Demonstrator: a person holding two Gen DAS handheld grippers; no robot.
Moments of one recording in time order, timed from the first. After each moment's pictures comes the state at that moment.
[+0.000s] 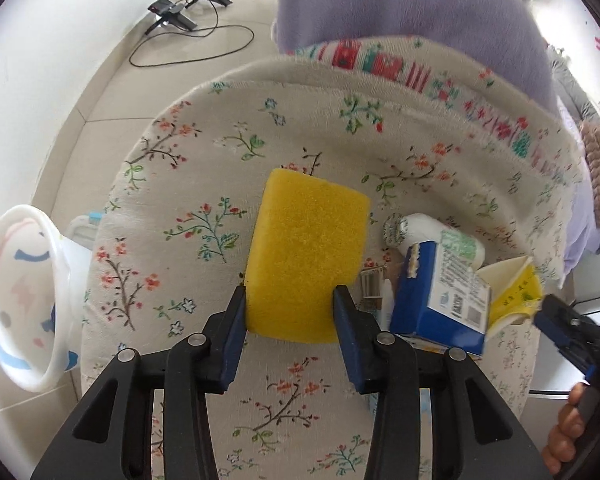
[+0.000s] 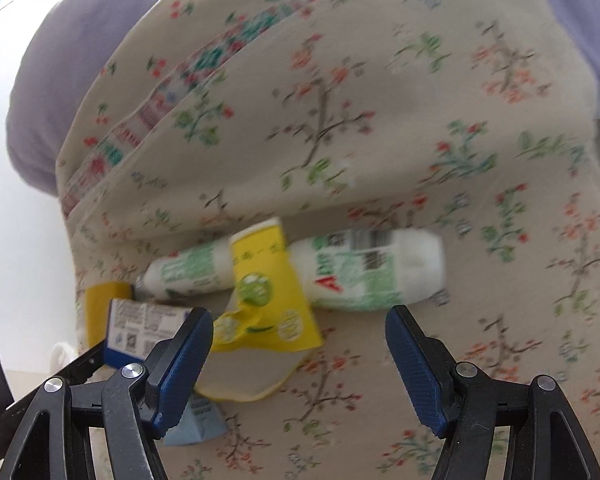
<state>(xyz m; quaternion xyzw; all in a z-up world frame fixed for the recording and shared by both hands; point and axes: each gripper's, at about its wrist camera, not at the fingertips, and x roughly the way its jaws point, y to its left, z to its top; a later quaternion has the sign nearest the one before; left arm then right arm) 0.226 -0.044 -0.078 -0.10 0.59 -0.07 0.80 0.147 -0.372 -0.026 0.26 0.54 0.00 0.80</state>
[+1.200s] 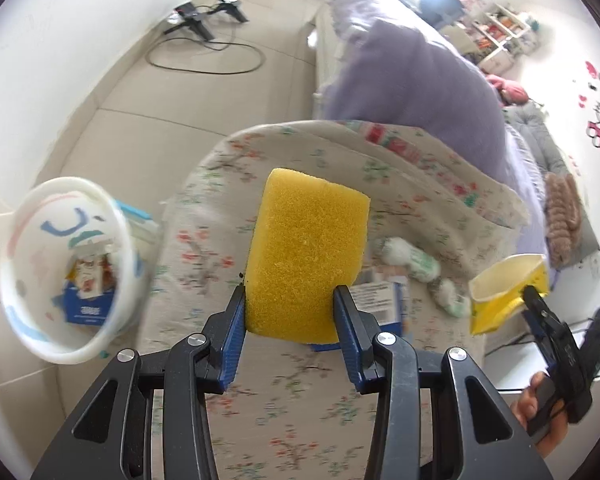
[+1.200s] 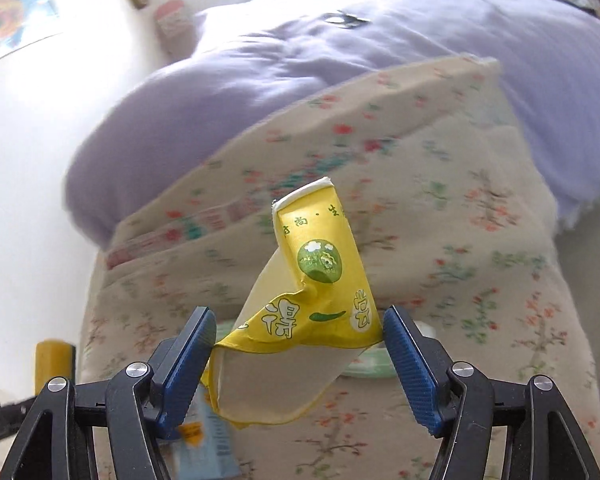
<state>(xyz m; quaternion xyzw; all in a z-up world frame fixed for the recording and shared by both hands) 0.189 0.053 -0.029 -0.19 0.56 -0.08 0.80 0.112 -0.328 0.042 0.17 0.39 -0.02 0.90</state>
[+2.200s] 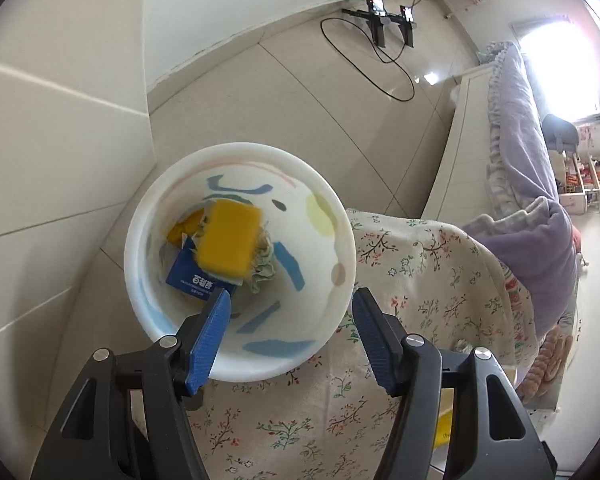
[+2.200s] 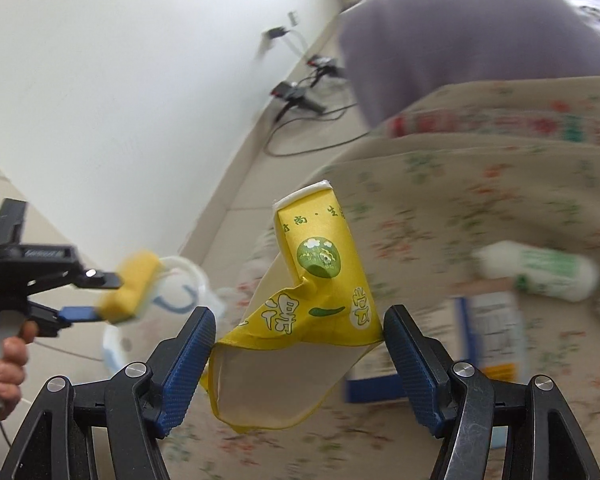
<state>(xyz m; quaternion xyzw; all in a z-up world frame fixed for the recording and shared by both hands) 0.180 0.253 -0.089 -0.39 0.58 0.07 0.71 0.126 -0.105 -0.004 0.08 0.43 0.20 0.88</state>
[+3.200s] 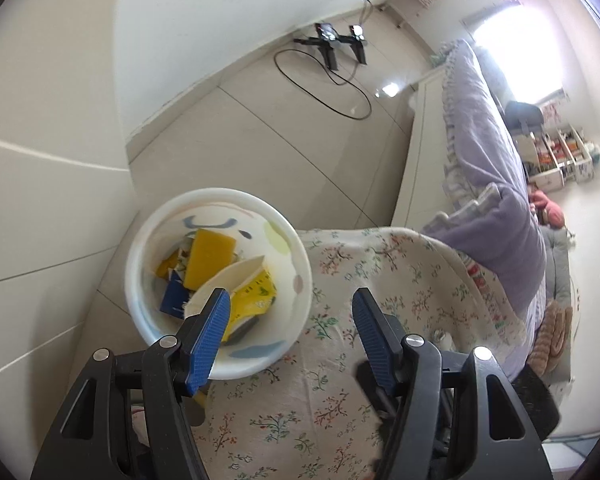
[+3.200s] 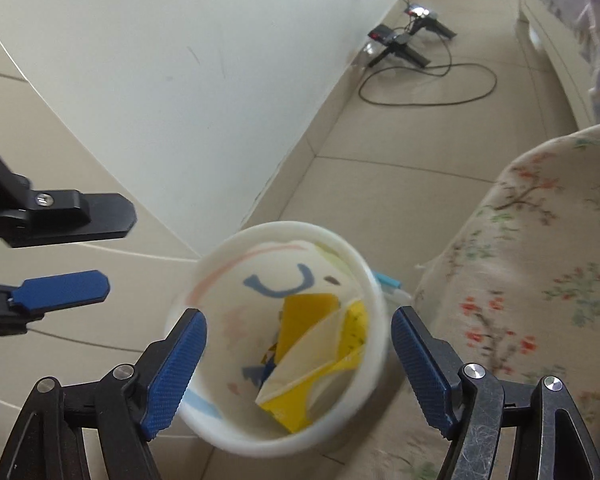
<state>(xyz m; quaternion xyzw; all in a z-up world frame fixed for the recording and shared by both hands) 0.171 0.242 -0.031 -0.35 0.54 0.03 0.77 0.183 0.050 -0.057 0.03 0.47 0.27 0.84</state>
